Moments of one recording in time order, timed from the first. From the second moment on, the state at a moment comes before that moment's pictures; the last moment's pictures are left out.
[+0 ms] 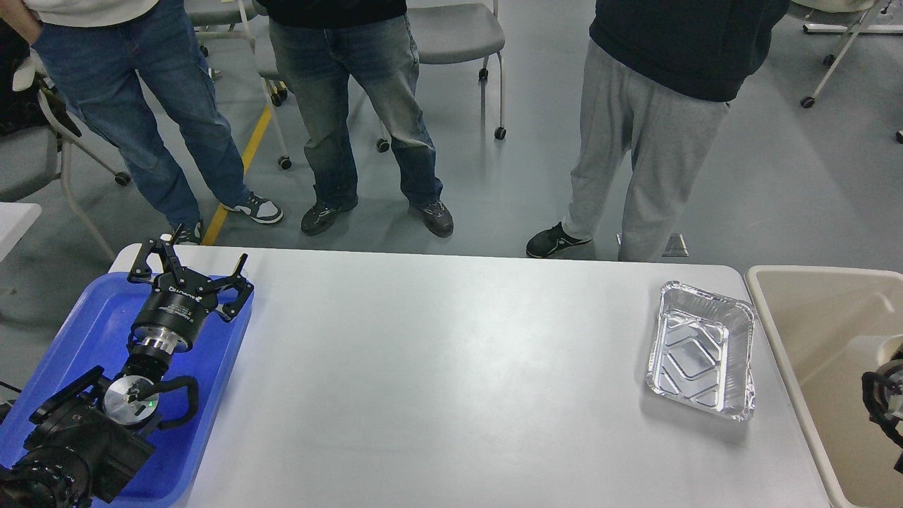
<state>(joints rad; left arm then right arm) -0.58 0.28 -0.94 -0.27 -0.13 -0.79 -0.33 0.72 -0.36 0.37 -0.06 0.13 -0.12 -0.13</state>
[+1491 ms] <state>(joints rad) -0.58 0.28 -0.93 -0.27 -0.13 -0.79 -0.33 0.74 -0.36 0.48 -0.01 0.17 -0.08 -0.15</state>
